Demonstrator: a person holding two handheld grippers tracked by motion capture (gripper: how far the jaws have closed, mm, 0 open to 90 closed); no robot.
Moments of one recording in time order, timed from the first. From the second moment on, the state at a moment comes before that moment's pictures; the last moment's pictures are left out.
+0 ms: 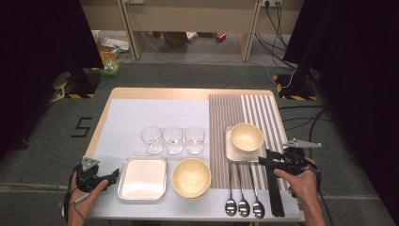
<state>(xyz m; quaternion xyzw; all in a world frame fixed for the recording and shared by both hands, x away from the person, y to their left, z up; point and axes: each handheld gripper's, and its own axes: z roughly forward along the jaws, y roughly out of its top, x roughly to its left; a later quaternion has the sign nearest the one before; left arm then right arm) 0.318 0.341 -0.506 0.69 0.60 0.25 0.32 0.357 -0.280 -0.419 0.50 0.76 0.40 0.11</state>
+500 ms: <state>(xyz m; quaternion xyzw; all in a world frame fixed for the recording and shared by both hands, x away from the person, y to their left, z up) 0.318 0.342 -0.506 0.69 0.60 0.25 0.32 0.346 -0.277 -0.426 0.49 0.77 0.40 0.10</state>
